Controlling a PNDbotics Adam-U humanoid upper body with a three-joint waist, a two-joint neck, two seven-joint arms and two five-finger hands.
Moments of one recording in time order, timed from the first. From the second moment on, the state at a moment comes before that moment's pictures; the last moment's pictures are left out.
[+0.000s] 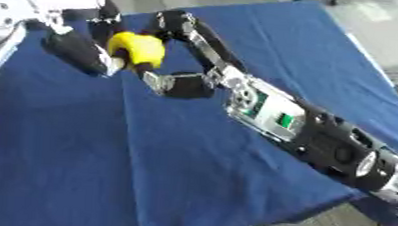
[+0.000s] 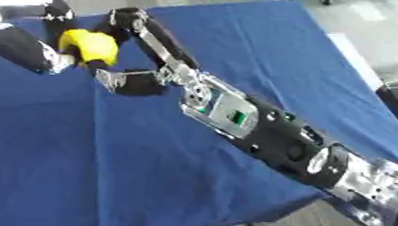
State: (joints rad) left arm -1.33 0.11 -0.69 -1.25 -0.36 0.33 -0.72; right arm -0.30 -0.73 0.35 -1.99 0.09 -0.05 -0.34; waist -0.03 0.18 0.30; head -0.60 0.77
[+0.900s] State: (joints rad) left arm -1.33 0.11 -0.69 -1.25 -0.39 0.35 -0.70; right arm -0.29 -0.73 0.35 -1.99 0.23 -0.08 -0.30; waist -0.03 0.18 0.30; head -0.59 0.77
